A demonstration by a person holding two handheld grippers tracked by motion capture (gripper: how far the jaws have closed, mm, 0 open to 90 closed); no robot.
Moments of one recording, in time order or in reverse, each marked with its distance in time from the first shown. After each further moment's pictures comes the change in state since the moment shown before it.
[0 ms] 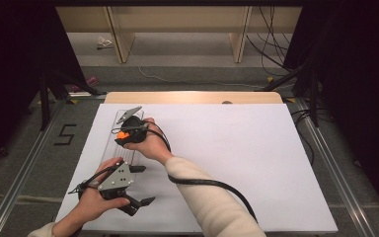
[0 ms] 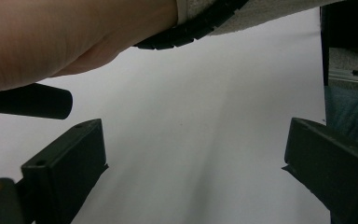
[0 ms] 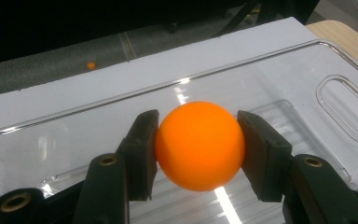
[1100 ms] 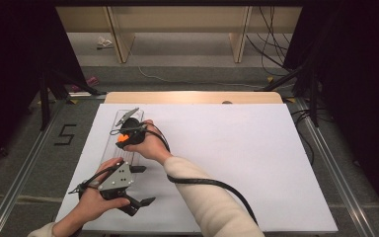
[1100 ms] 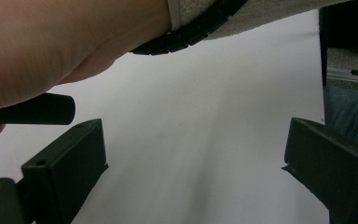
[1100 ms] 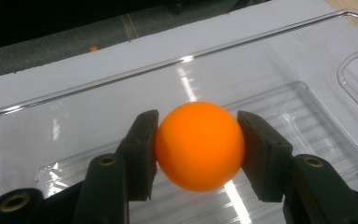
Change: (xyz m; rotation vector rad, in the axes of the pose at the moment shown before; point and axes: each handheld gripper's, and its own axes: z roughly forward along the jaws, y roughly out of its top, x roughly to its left) left arm 0.000 0.000 0.001 0.001 -0.004 0.001; right arm 0.000 -0.003 0.010 0.073 0.020 0.009
